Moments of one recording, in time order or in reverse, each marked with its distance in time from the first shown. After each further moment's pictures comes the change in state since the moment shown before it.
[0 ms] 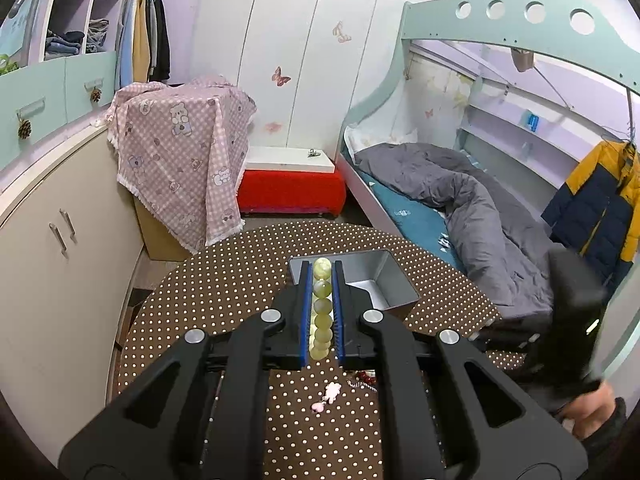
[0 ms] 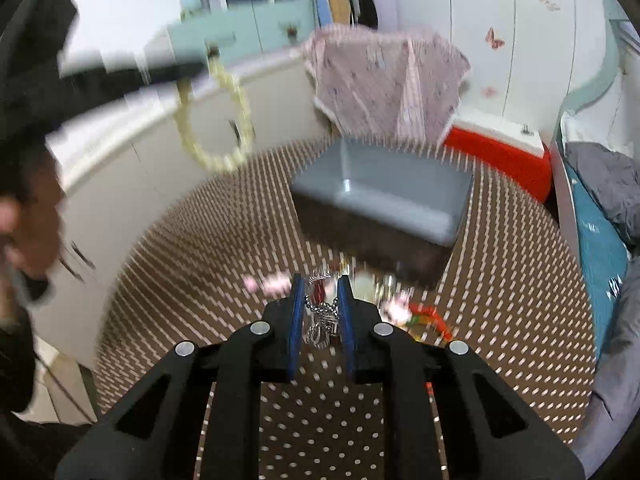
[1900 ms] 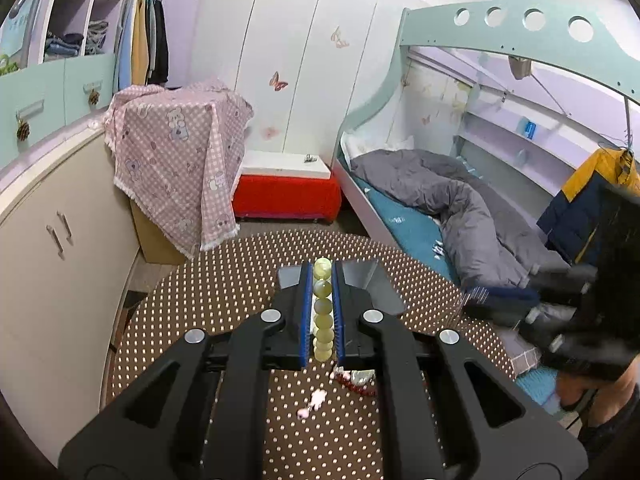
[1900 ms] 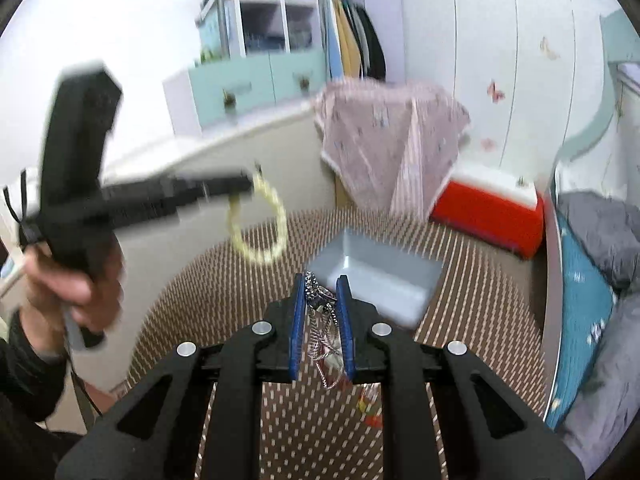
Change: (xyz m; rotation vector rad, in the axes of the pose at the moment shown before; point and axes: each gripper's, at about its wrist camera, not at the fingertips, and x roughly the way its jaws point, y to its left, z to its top) left arm -0.002 -0.014 0.008 -0.013 -0.019 -0.008; right arm -0.061 0.011 0.059 -0.080 -0.155 -0.021
